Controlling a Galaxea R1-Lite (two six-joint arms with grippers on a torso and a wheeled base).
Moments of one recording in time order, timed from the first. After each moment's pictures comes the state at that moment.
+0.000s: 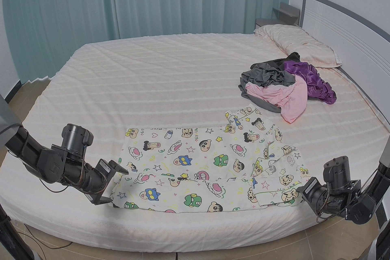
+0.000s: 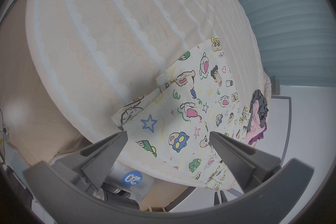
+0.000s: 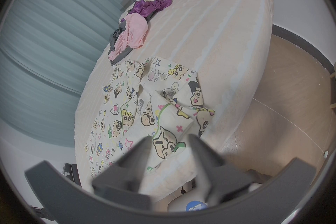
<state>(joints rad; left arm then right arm) -0.15 1.88 -0.69 -0.20 -0.24 -1.13 0.37 1.89 -0.19 -0.93 -0.22 1.15</state>
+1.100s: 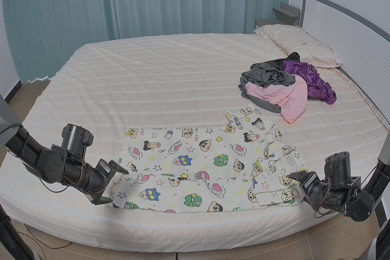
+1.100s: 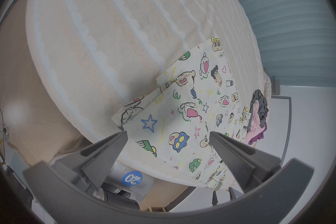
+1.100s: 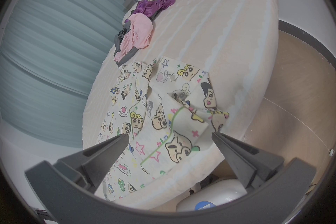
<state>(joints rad) -0.15 1.88 -0.69 -0.20 -0.23 -1.13 0.34 1.91 -0.21 -0.98 -0.17 1.15</state>
